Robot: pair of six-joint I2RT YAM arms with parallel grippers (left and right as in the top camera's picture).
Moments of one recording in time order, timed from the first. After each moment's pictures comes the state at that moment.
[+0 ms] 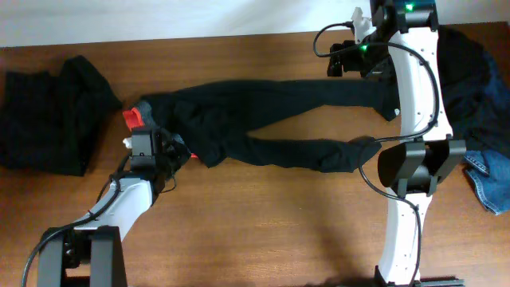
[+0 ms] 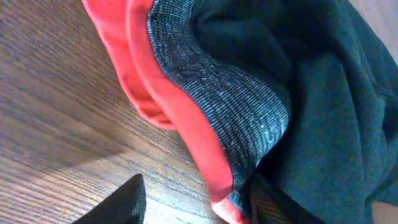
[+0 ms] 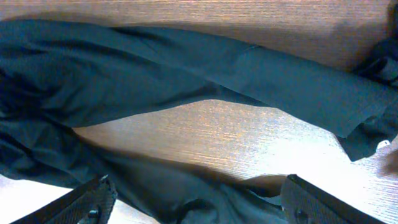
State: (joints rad) left arm -0.05 1.61 0.73 -0.06 0.09 -0.81; right arm 0.01 2.37 2.62 -1.57 -0.21 0.00
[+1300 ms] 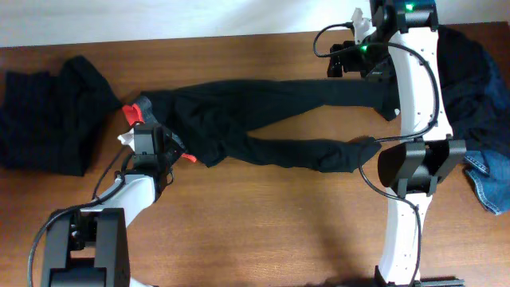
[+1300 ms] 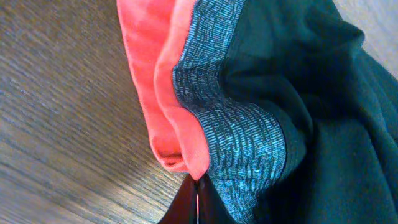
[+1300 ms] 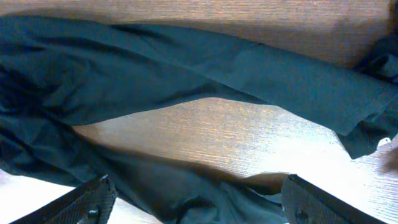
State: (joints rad) left arm -0.05 1.70 0.73 0.10 -0.09 -0.78; right arm 0.01 2.37 2.62 -1.58 -0.21 0.00
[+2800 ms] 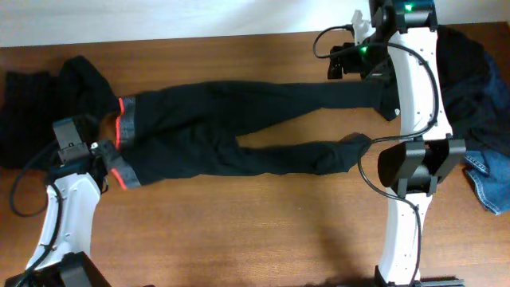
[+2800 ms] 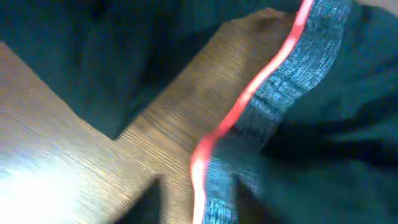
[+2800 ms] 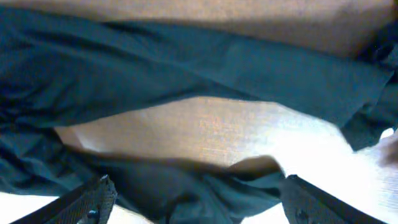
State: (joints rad) left arm 0.29 1.50 0.95 -0.44 -0.16 -0.24; right arm 0.01 2.37 2.61 -1.60 -0.21 0.00
